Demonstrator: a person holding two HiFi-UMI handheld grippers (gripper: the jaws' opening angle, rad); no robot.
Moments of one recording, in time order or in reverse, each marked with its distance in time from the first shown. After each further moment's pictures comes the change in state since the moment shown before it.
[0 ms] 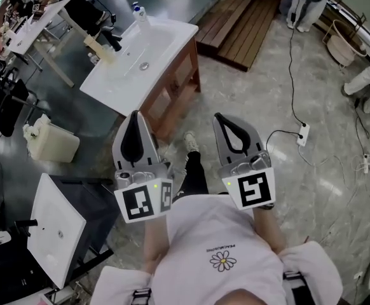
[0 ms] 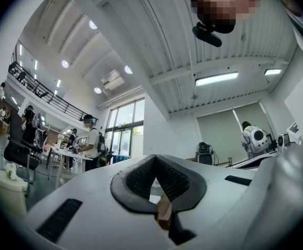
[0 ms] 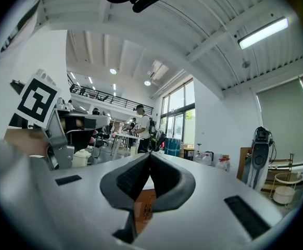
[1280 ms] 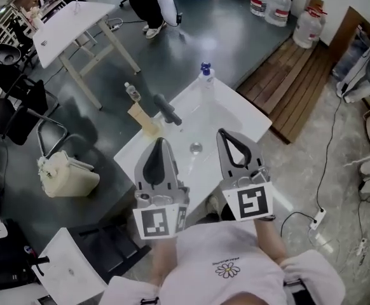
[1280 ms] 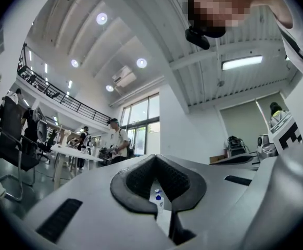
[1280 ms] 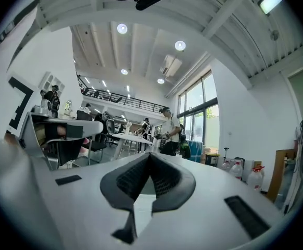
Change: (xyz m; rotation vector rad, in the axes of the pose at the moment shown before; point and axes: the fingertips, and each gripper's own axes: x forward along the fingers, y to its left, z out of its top) left arm 0.351 0.253 -0.087 -0.007 0.007 0.150; right arm 0.502 -0.029 -0.022 -0.015 -0.034 0.207
